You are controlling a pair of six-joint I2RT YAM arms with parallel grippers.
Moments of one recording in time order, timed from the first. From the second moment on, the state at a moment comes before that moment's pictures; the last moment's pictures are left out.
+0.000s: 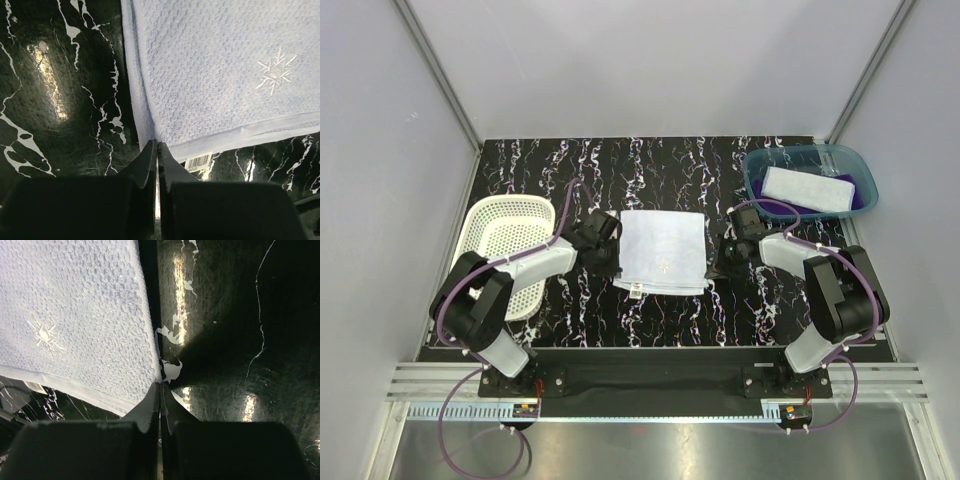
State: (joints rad) left arm -0.60 1.59 0.91 -0.39 0.05 -0.60; right arm 0.30 1.62 0.81 -0.30 -0.30 0.52
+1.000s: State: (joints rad) left arm -0.60 1.58 1.00 -0.48 0.08 -0.56; right arm 0.30 1.57 0.87 -0.36 -0.39 0.50
